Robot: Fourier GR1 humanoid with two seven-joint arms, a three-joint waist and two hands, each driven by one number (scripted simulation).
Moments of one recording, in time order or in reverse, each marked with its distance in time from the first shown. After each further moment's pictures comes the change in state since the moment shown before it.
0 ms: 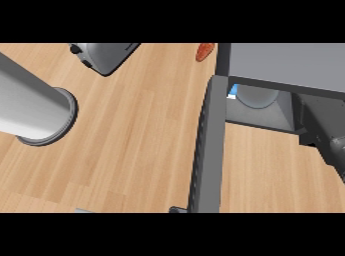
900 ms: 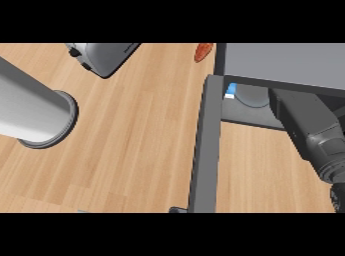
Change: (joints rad) left arm -0.017 -0.018 -0.057 0.056 -0.046 -0.045 0.005; right arm -0.051 0.103 0.001 -0.025 -0.019 -0.130 0.041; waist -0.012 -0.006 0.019
